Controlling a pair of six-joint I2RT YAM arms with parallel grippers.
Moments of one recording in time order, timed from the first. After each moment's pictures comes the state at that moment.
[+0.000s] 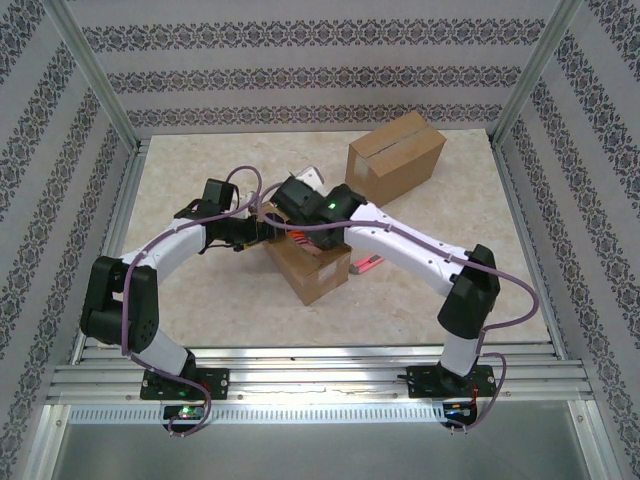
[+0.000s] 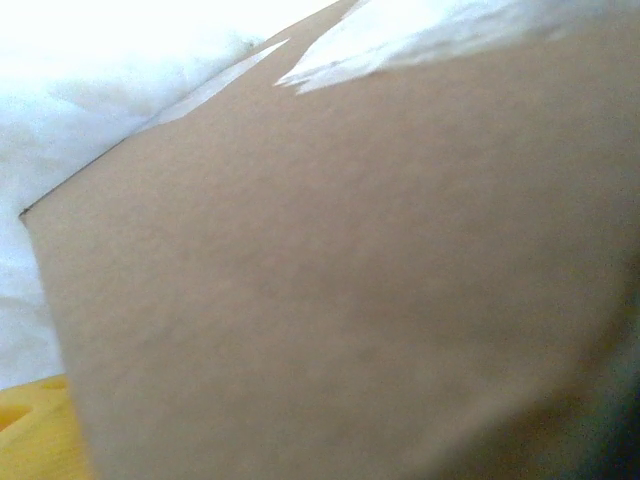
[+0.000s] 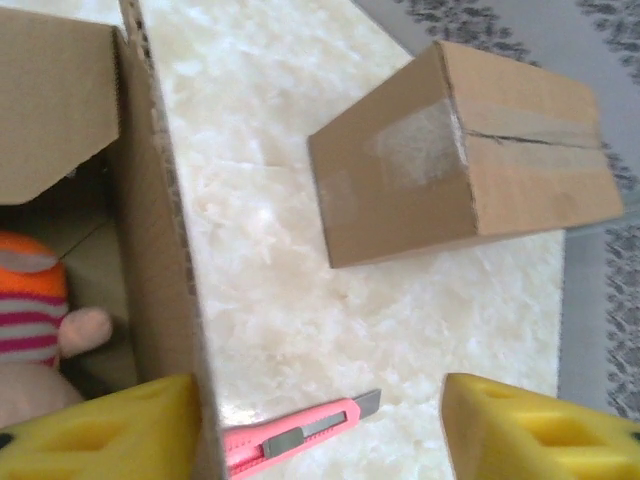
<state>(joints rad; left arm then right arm) -0.20 1.57 1.00 -0.43 0.58 -0.45 0.91 1.80 1.76 -1.07 0.72 0.23</state>
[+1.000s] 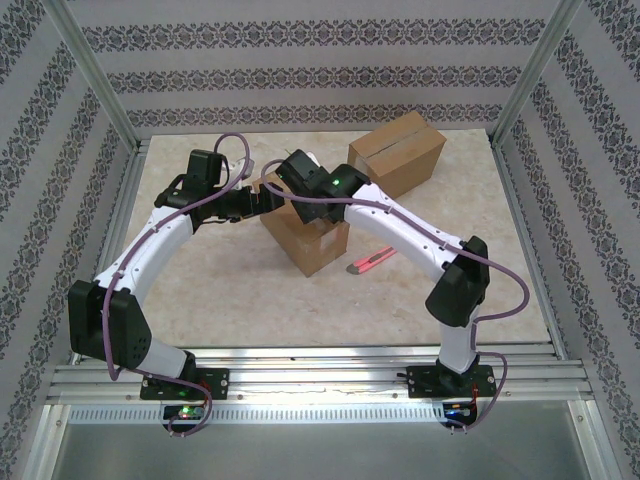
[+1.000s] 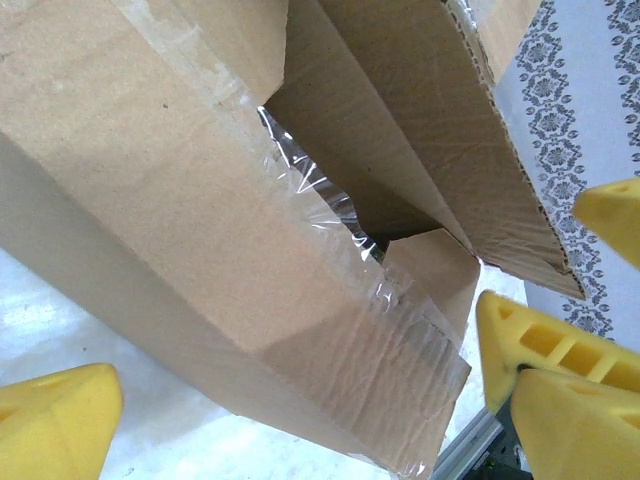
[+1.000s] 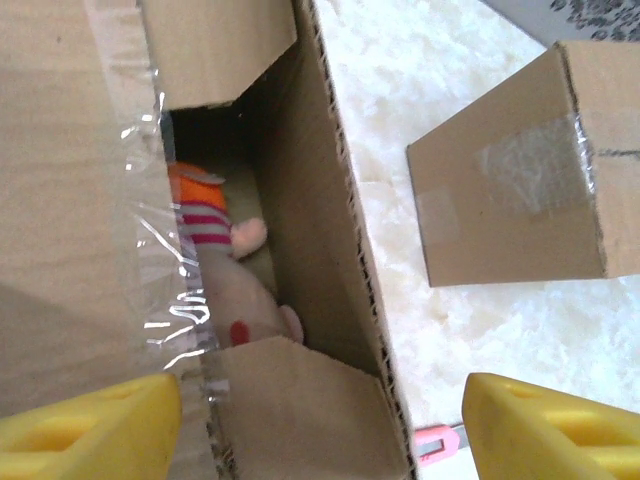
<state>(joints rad) -0.20 1.46 1.23 -0.57 0.61 -0.45 0.83 1.91 1.94 -1.09 0.48 0.23</state>
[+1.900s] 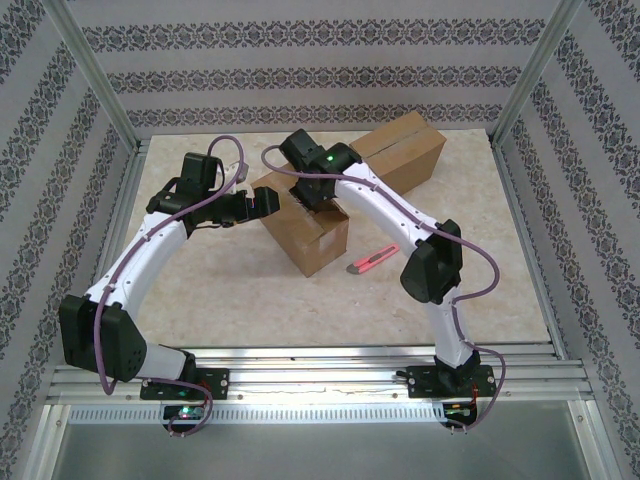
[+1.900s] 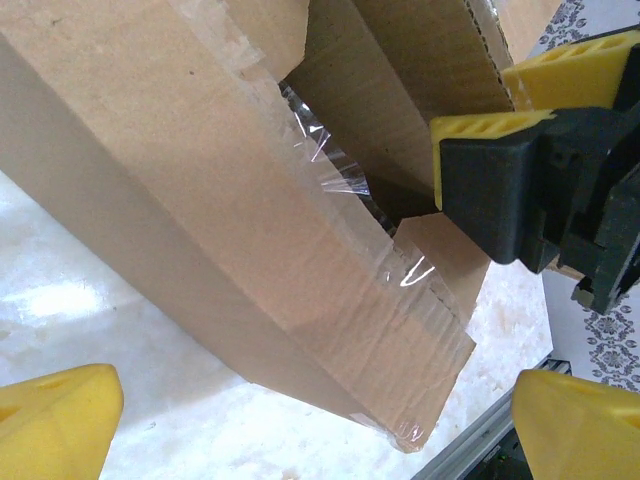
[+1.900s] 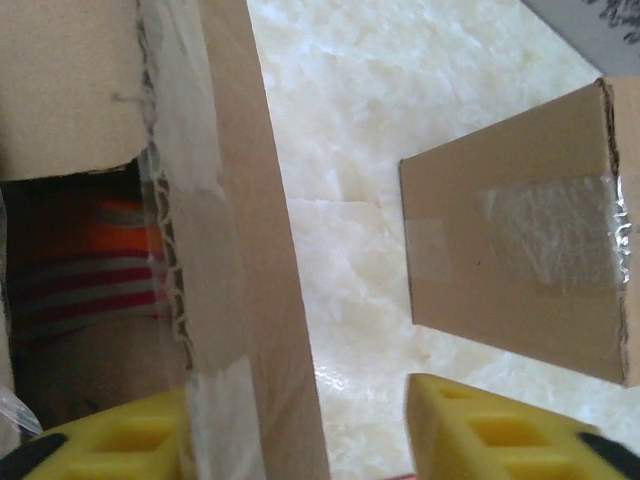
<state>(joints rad) -0.20 1.39 1.22 -0.66 0.55 -0.44 0.71 2.13 2.19 -1.17 0.41 0.10</state>
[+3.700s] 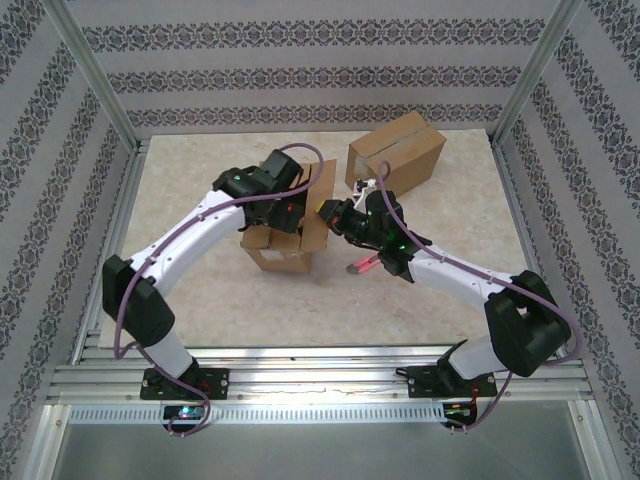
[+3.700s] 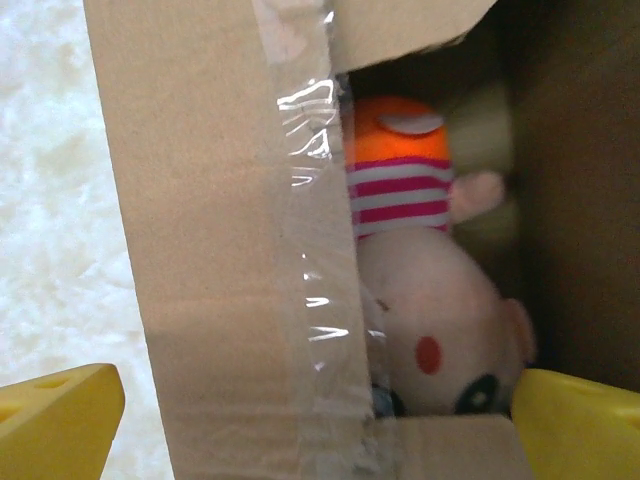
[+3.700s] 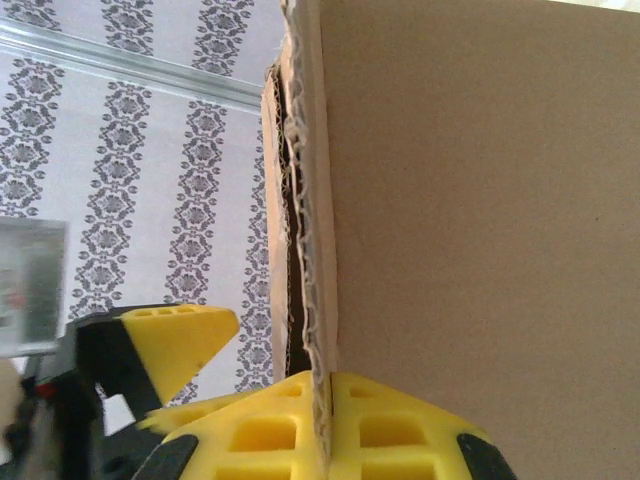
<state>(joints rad) -0.60 1.69 1.62 -1.10 -0.35 -0.27 0.60 1.44 0.82 0.36 -0.29 1.23</state>
